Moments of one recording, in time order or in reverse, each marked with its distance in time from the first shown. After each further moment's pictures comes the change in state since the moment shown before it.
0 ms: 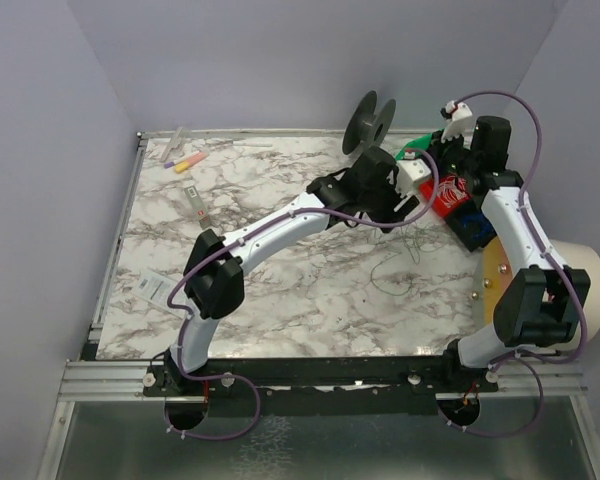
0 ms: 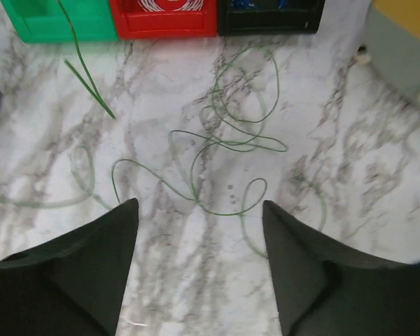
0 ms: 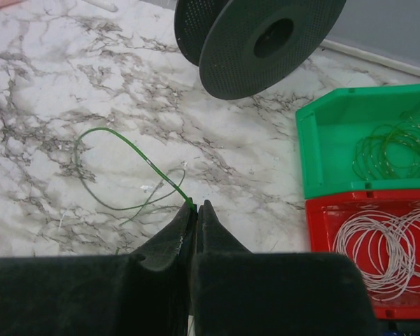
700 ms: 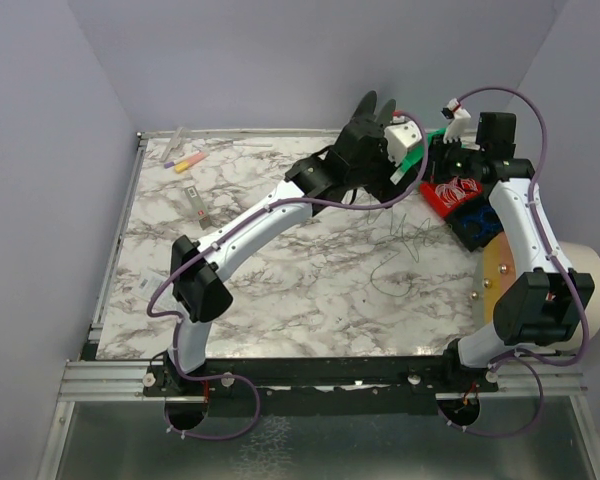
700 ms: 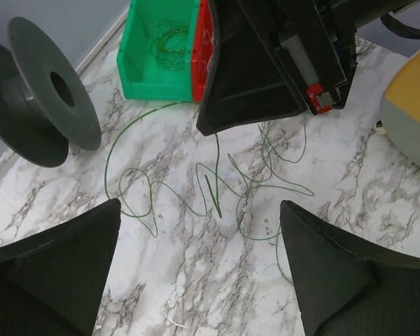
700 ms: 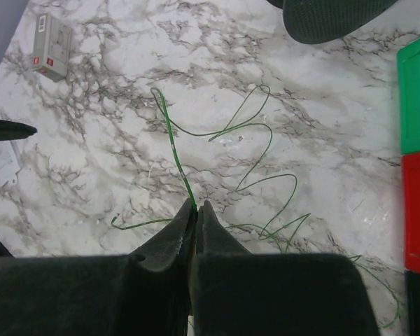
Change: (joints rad) left arm 0.028 -0.090 0.133 -0.042 -0.099 -0.005; right arm -0.012 0.010 0.166 -0.349 -0.156 0.087
